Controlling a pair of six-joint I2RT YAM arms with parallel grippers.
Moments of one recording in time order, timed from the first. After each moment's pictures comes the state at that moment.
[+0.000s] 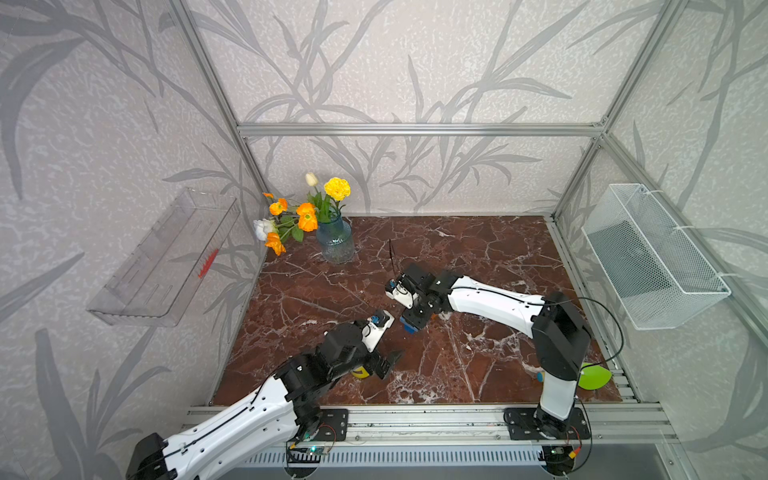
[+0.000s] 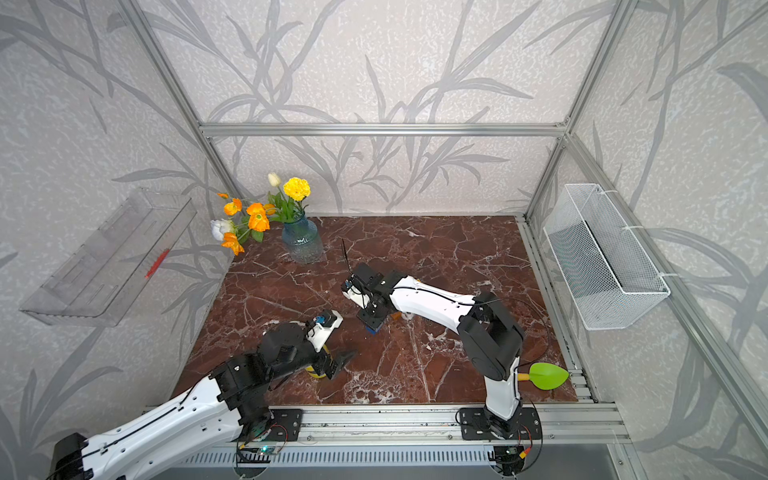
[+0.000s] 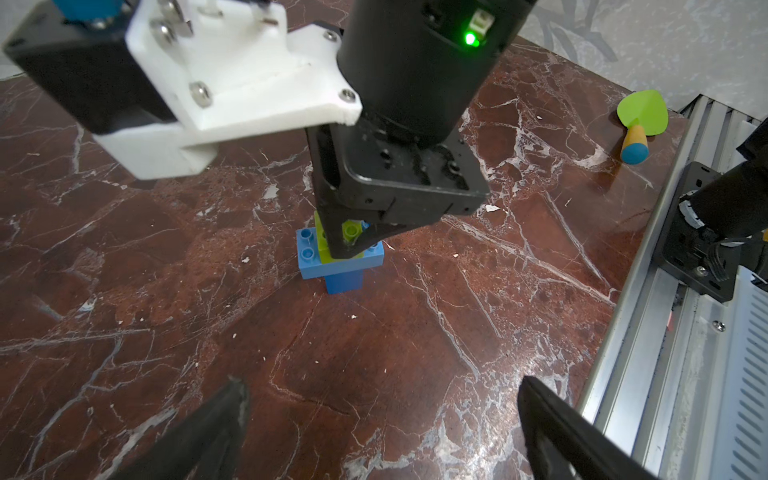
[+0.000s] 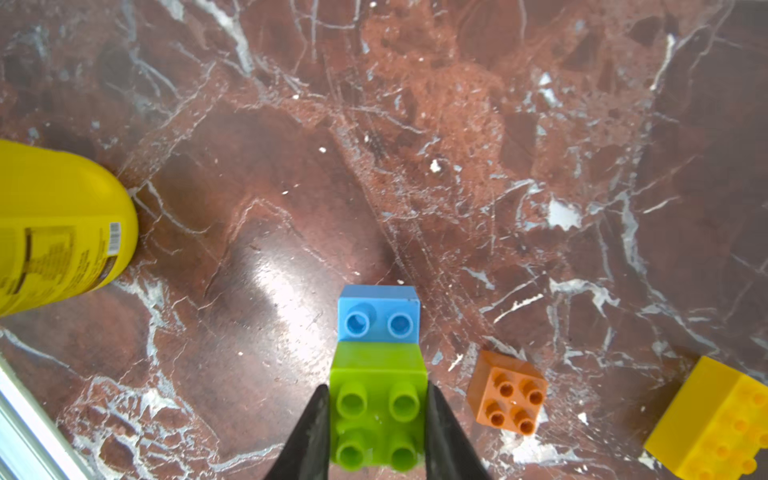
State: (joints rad) left arm -0.86 0.65 0.40 -0.31 0.02 -0.10; right arm 0.88 1.89 1.45 -0.77 -0.04 -0.06
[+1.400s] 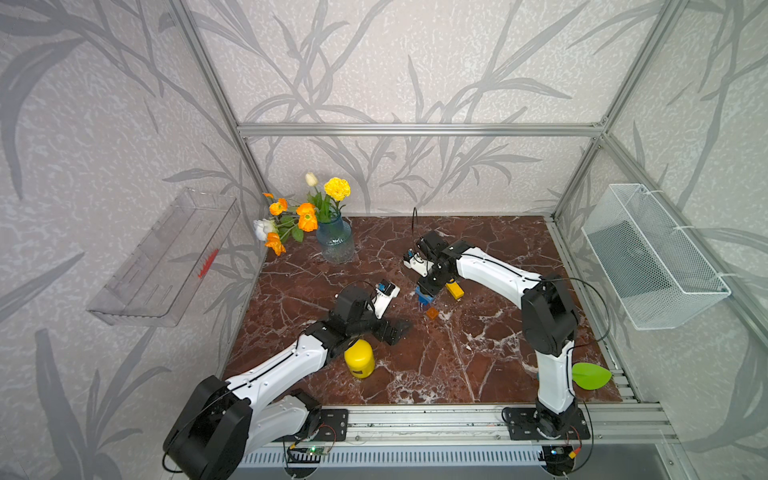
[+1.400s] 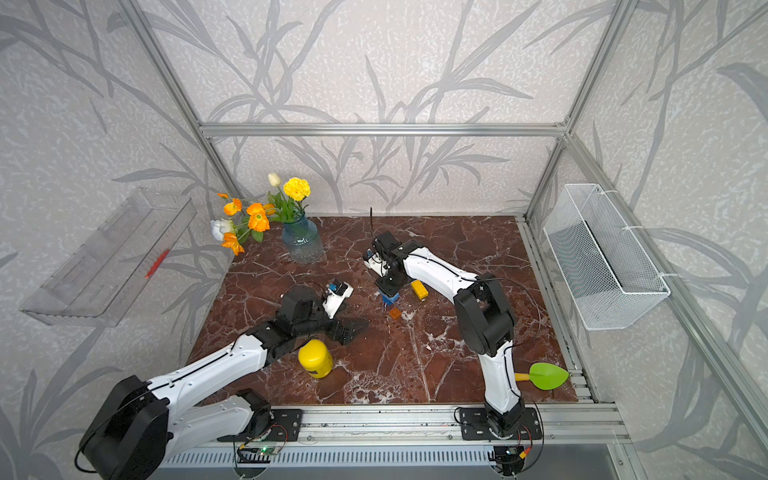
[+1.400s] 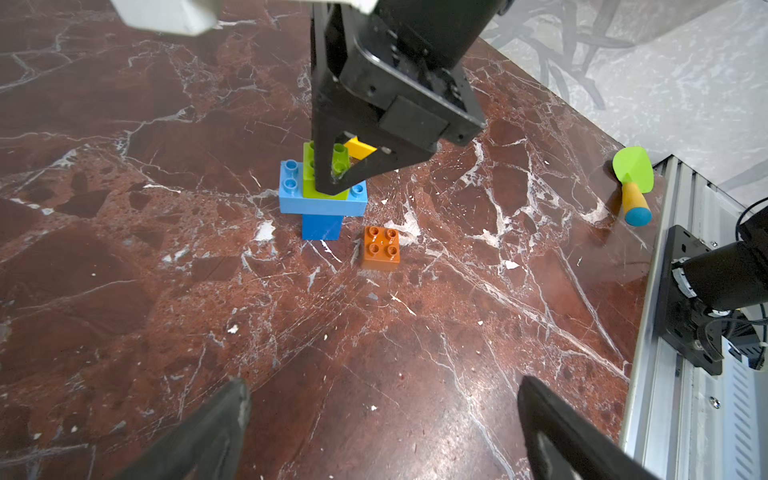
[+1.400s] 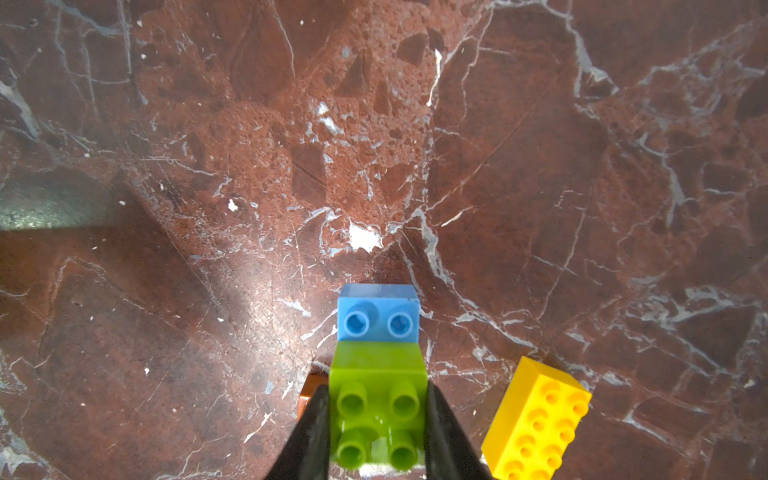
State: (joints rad) left arm -0.54 1.12 0.51 0.02 0.39 -0.04; right arm 0.65 2.03 1.66 -0.86 -0.08 -0.19
